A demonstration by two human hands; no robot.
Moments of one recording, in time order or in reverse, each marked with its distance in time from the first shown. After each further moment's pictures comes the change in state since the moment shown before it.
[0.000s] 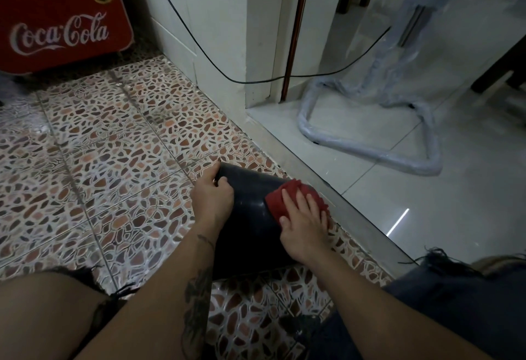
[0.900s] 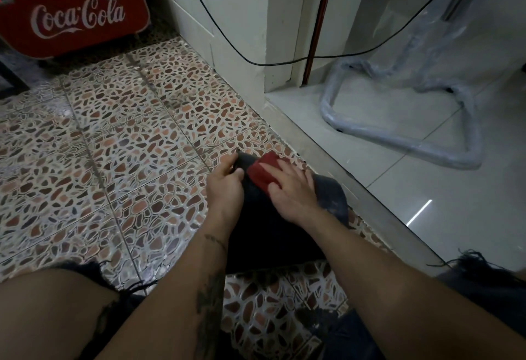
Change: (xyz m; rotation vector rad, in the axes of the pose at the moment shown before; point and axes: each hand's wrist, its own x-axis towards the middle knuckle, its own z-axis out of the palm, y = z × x) left_hand 0.004 -0.005 -0.002 -0.327 -0.043 -0.177; right_hand 0.057 -0.057 -0.002 0.111 -0.086 -0.220
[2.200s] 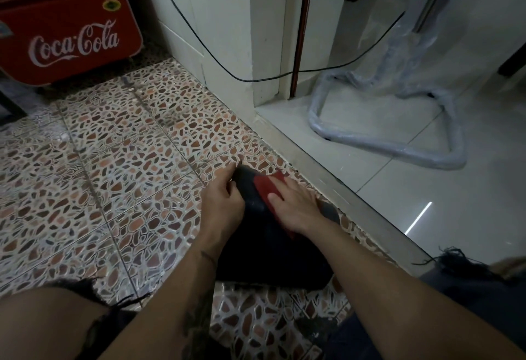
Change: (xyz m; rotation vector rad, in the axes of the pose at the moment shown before) left_hand -0.021 0.008 -0.004 0.434 -0.065 0.417; right_hand -0.010 0.020 -0.012 -0.032 -0.060 0.100
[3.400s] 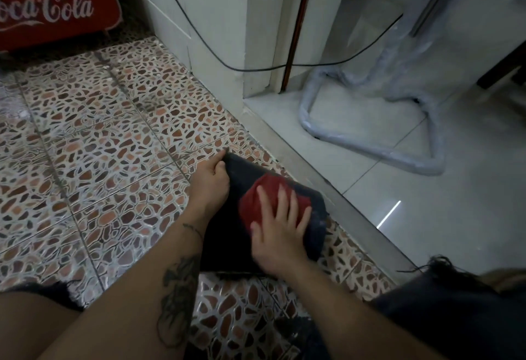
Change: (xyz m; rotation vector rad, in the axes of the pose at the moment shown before) left_hand 0.051 -0.016 0.014 -0.019 -0.094 -0.193; right_hand -0.053 -0.009 0.043 -0.138 0.150 0.028
